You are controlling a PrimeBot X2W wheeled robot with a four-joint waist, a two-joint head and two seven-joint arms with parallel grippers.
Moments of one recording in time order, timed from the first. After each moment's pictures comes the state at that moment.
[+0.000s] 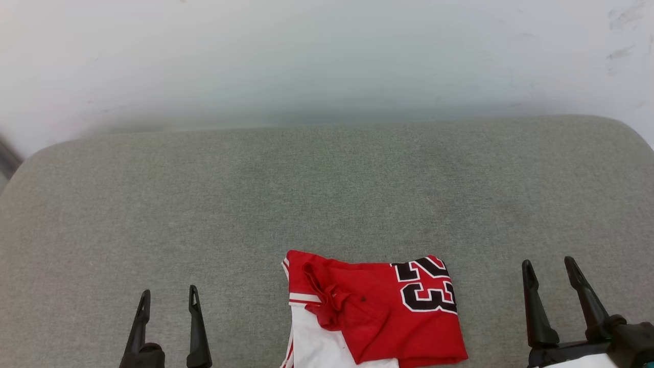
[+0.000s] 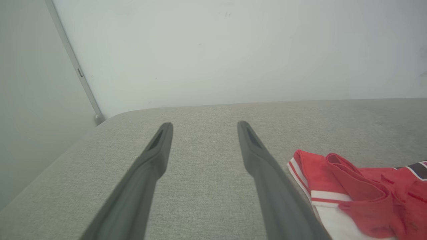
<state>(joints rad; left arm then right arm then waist) 0.22 0.07 -0.06 -0.11 -0.03 0.19 -0.26 0.15 -0.06 -0.03 -0.04 0.12 0.13 -0.26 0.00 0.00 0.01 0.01</state>
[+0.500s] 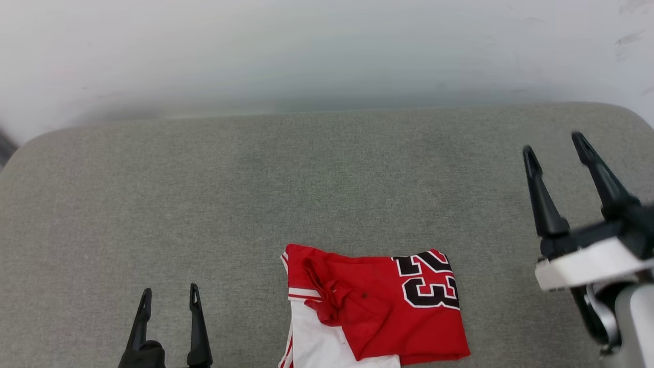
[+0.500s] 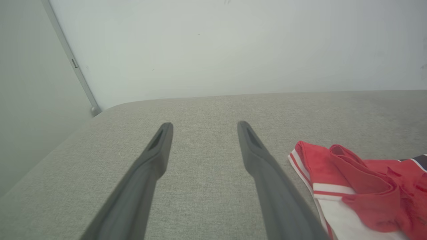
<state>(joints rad) 0.22 0.06 -0.05 -0.10 -0.03 0.17 -0.26 -0.19 -0.22 0.05 -0.04 0.11 0.13 -0.18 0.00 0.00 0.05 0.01</state>
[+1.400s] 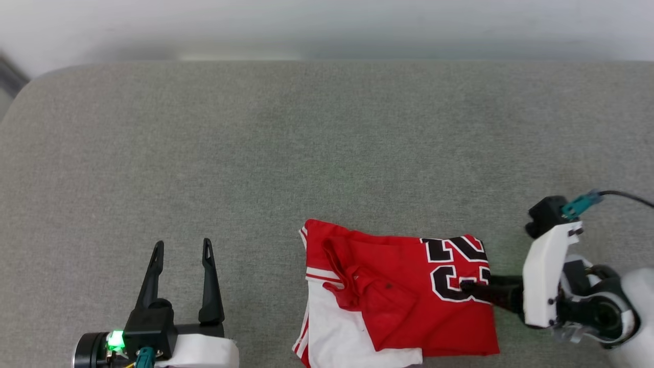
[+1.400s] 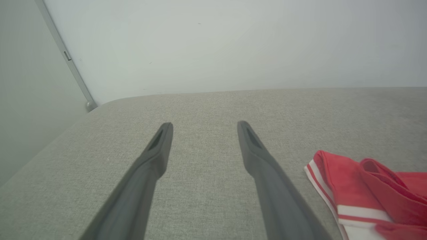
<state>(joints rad) 0.08 0.05 -0.07 -0.08 -0.03 0.14 -0.26 -0.36 -0.48 0.39 0.22 1.00 0.13 0.85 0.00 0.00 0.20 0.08</state>
